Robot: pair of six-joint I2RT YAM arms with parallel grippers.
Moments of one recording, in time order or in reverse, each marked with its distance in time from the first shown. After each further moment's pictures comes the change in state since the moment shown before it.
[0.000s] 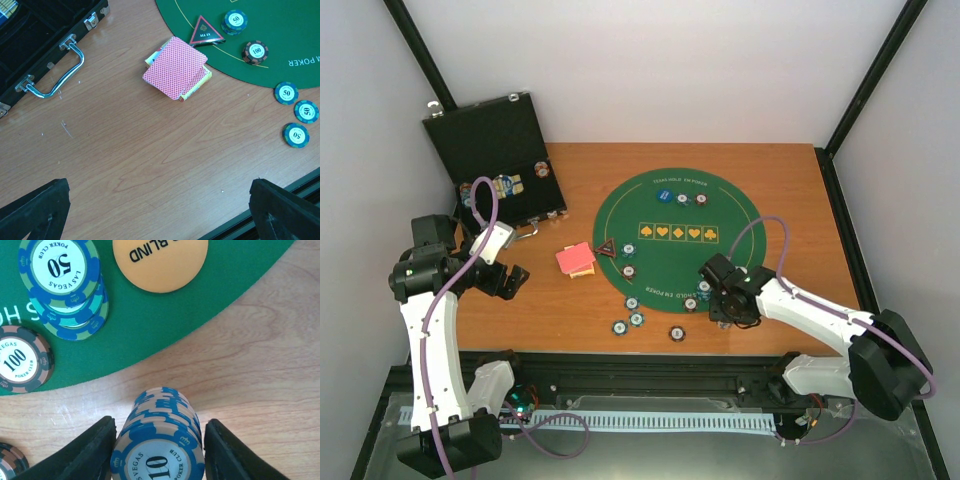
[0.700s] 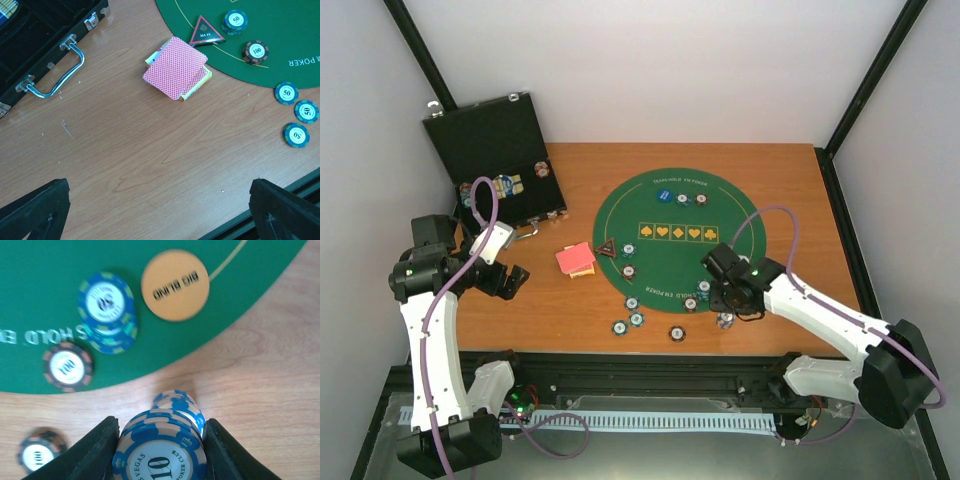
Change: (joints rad) left arm 0.000 0.000 0.000 0.000 -0.001 0.000; right arm -0.005 -0.040 0.072 -0.070 0.006 -0.010
